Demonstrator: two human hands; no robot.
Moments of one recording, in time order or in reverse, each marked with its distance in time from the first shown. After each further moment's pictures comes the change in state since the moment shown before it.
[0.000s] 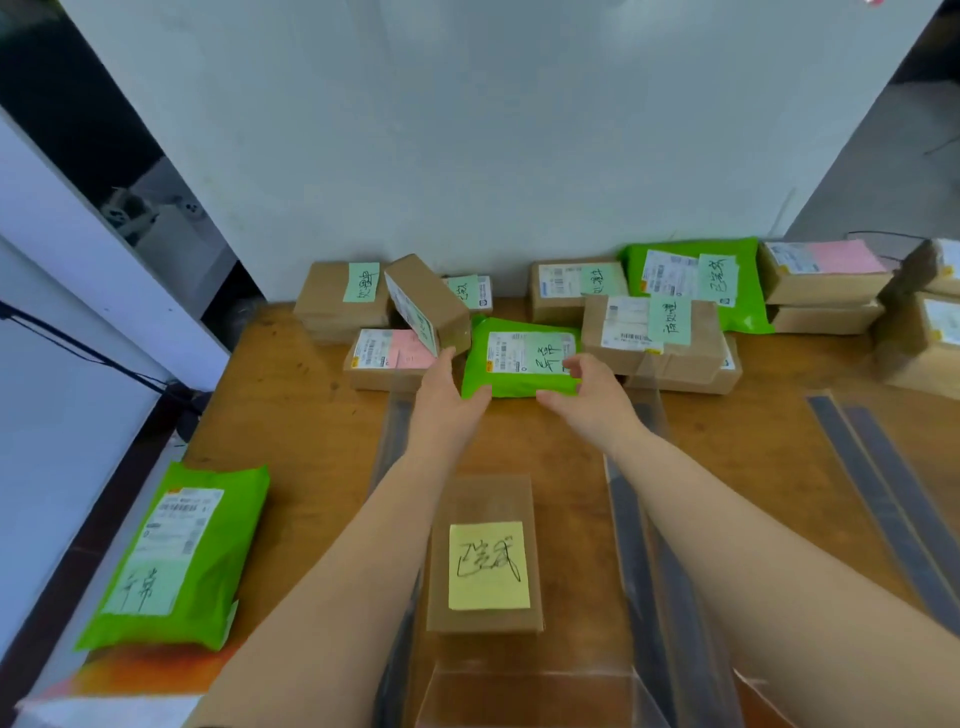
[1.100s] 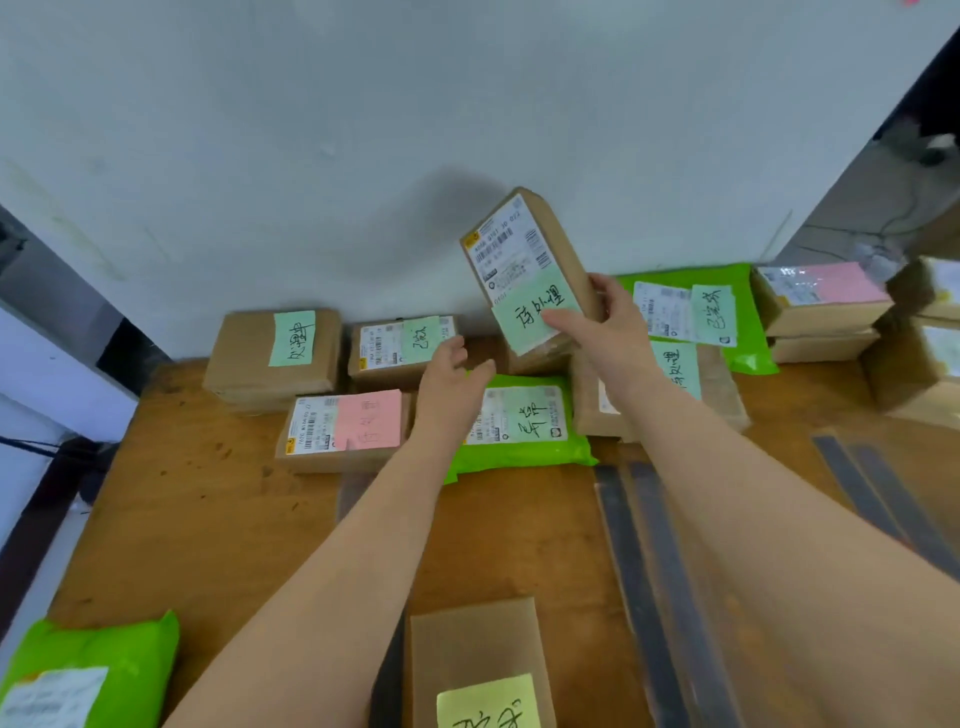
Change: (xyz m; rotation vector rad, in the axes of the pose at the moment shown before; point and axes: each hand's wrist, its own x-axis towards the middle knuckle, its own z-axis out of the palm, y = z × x) left_hand 0.134 0.023 0.039 -0.340 -0.104 -0.112; right_hand 0.131 -0.031 -0.039 0.542 0.292 0.023
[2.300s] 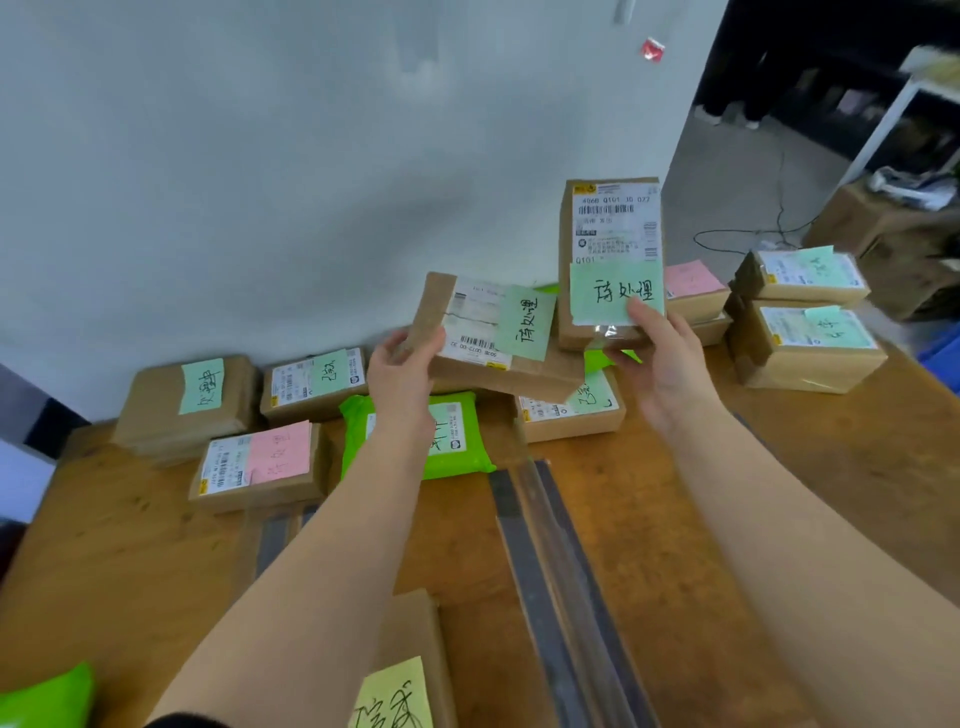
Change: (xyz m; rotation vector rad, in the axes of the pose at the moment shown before) left_hand -0.033 0.049 0.080 -0.606 0.087 -0.082; right_hand -0.043 0.002 -0.169 0.565 0.183 0.057
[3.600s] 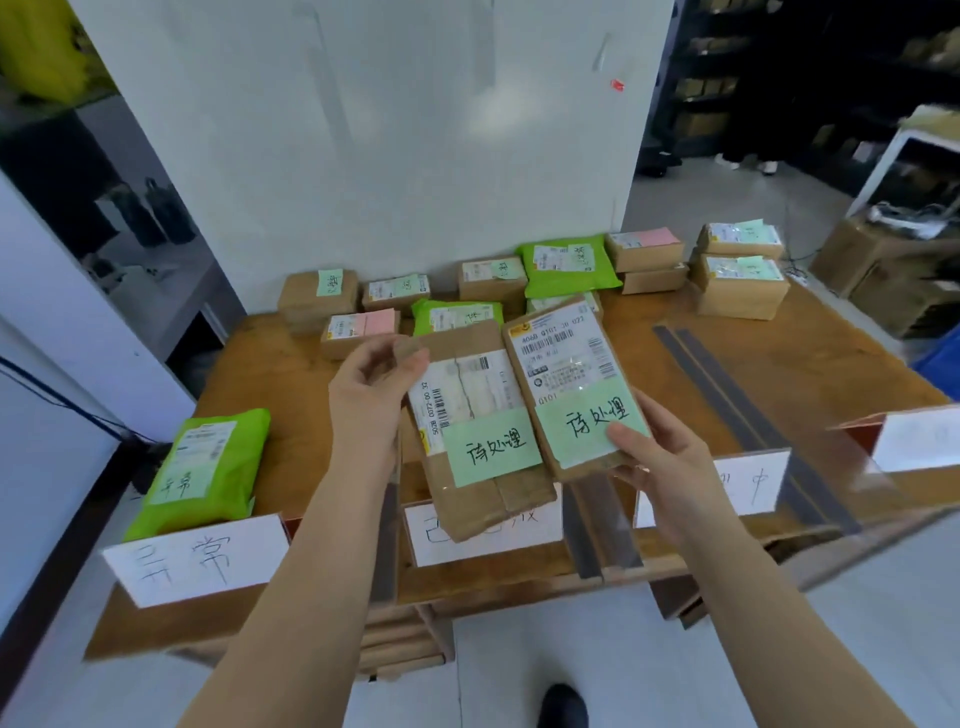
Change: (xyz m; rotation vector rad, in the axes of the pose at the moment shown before) left_hand -0.337 0.020 -0.191 0.153 -0.136 0.422; right_hand -0.389 0.006 -0.106 -0.126 -0.278 0.059
